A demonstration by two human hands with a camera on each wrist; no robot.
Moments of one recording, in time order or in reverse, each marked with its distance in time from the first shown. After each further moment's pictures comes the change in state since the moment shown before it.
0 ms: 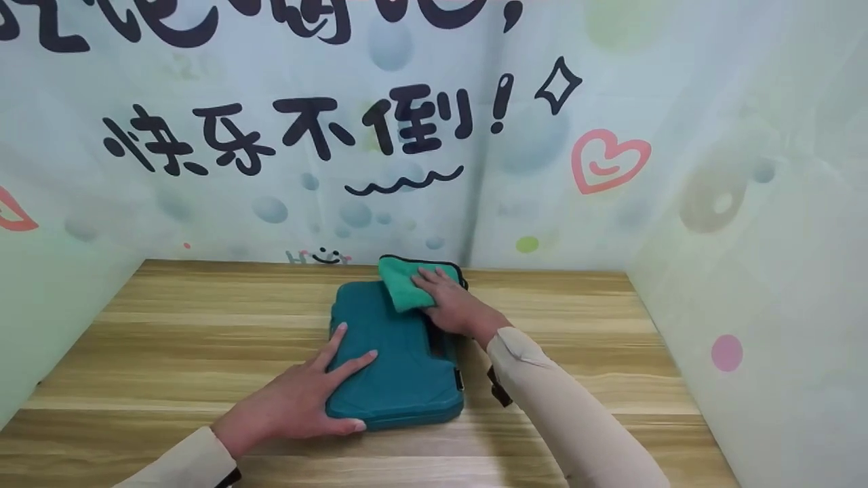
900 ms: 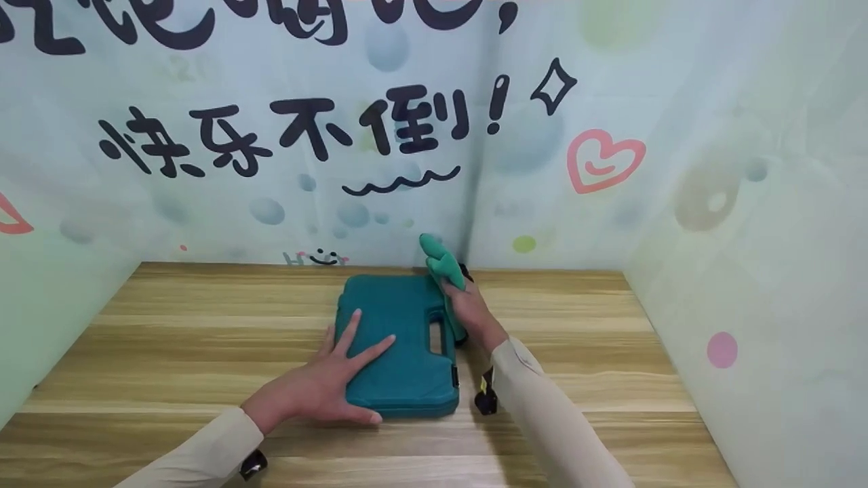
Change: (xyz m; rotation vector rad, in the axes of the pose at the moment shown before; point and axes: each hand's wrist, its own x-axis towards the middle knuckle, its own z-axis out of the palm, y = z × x) left_hand 0.030 0.003 0.002 -0.106 0.004 0.051; right_hand -0.009 0.032 0.031 0.954 0.359 0.326
